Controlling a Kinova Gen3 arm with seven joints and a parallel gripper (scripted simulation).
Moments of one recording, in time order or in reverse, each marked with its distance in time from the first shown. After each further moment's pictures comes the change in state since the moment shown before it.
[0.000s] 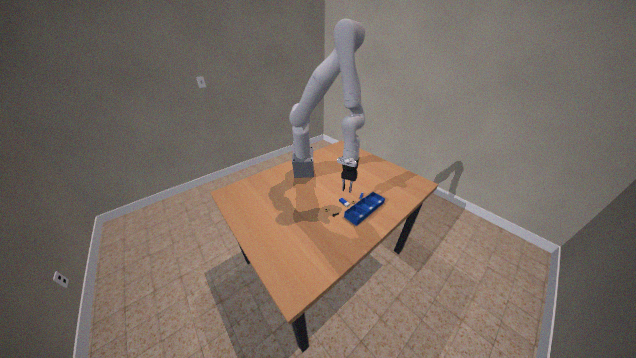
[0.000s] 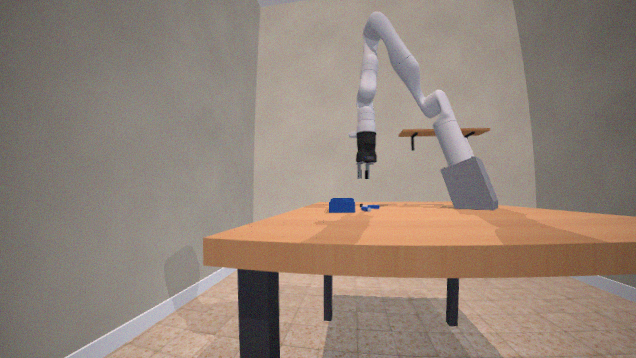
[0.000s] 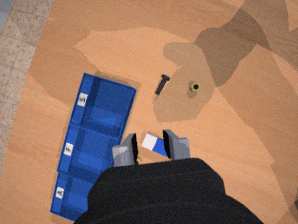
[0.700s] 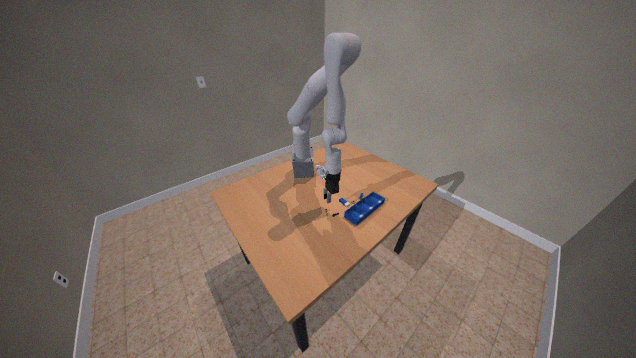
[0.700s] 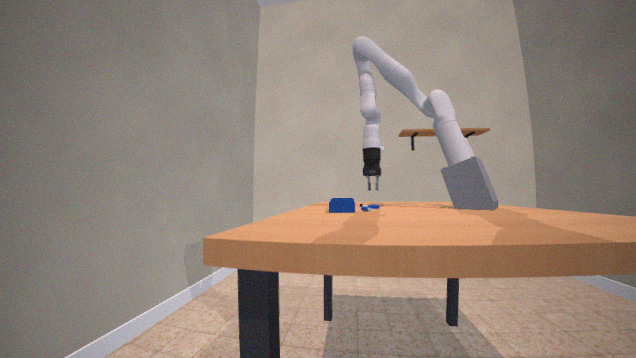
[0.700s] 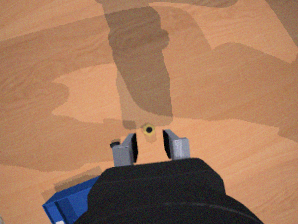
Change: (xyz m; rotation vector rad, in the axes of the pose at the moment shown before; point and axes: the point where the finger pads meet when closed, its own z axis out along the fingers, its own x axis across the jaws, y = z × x) arm 0.083 -0.060 0.045 0.003 0.019 0.714
